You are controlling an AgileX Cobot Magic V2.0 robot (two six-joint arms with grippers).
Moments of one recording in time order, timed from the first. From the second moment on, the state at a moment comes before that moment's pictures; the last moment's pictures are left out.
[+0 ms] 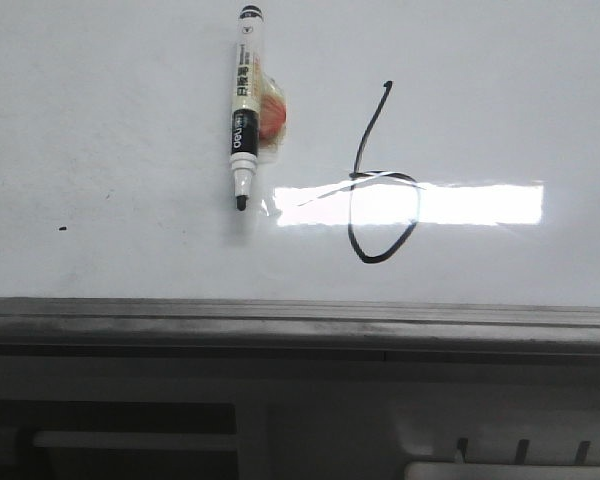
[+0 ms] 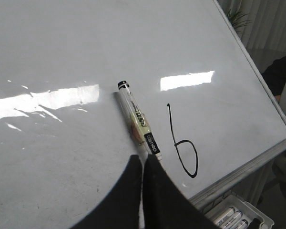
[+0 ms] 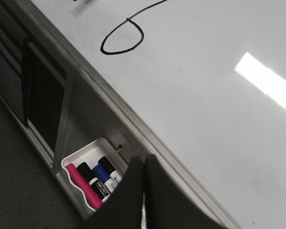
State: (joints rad) left arm -0.80 0.32 -0.23 -1.24 -0.05 1.15; right arm 0.43 0.03 -0.36 0.10 0.77 -0.53
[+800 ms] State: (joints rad) left arm -0.30 0.00 0.00 -0.28 0.13 0.26; right arm 0.42 0.03 -0.36 0.10 0.78 -0.53
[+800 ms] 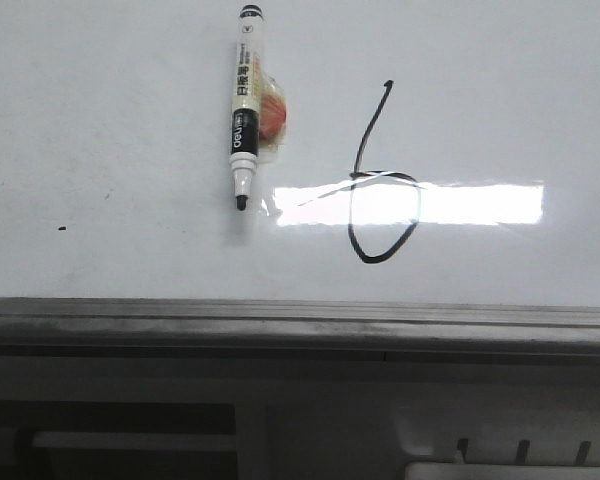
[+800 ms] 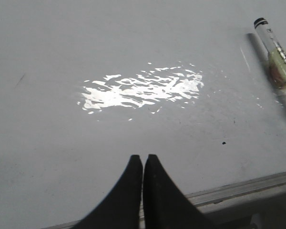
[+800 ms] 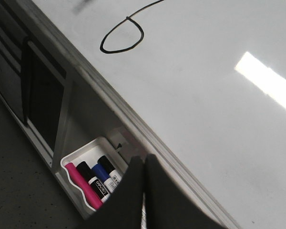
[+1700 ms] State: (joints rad) left arm -0.27 -0.01 0.00 -0.12 0.32 0.26; right arm 0.42 0.03 -0.36 0.10 0.78 -0.53
